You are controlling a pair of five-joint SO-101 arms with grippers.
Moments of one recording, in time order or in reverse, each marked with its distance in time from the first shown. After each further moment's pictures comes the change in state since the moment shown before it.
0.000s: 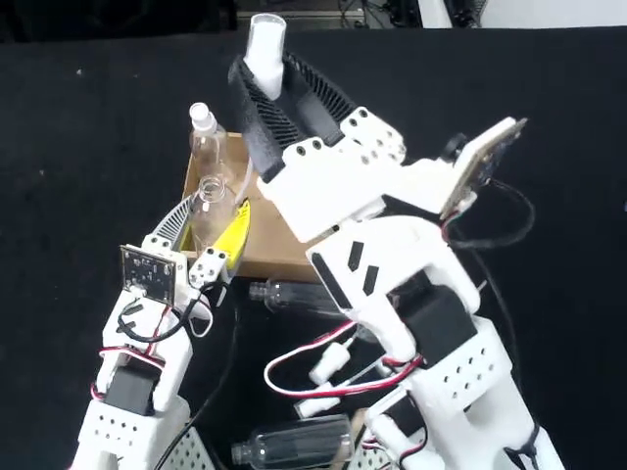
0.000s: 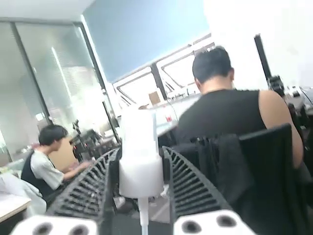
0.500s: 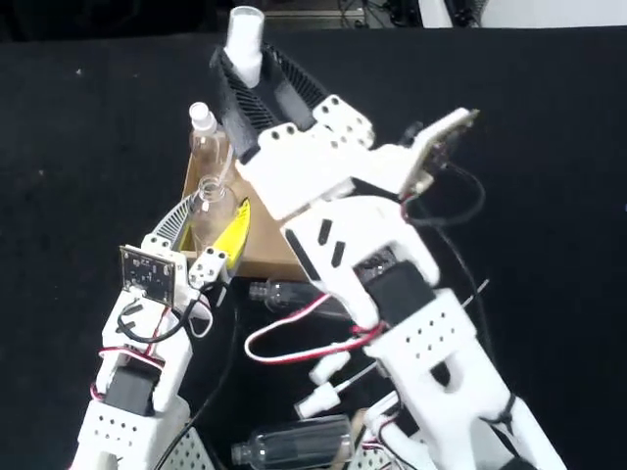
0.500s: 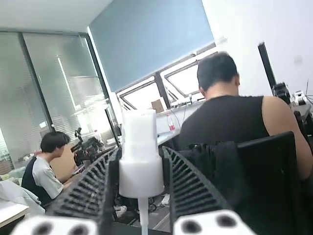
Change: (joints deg) left arm 0.0 0.0 0.2 -0.2 0.0; right arm -0.1 8.3 4.7 -14.5 0.0
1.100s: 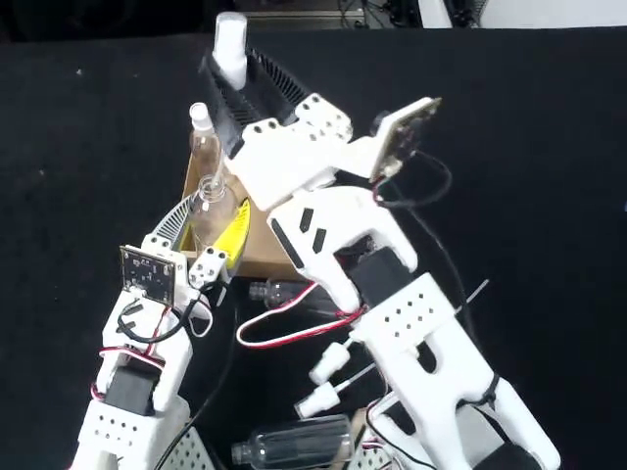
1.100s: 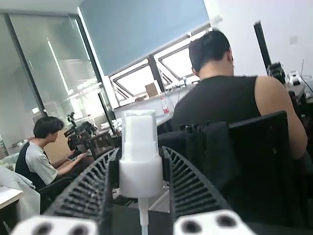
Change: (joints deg) left arm 0.0 0.0 0.0 -0.1 0.0; right arm -0.1 4.6 2.8 -3.1 0.0
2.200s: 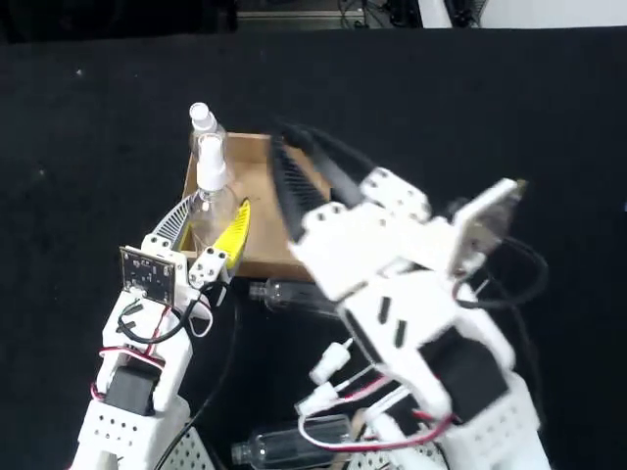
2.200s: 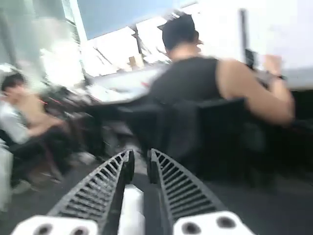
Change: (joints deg) left arm 0.0 0.0 0.0 -0.1 0.0; right arm 4.2 -31.6 3.0 39.6 7.8
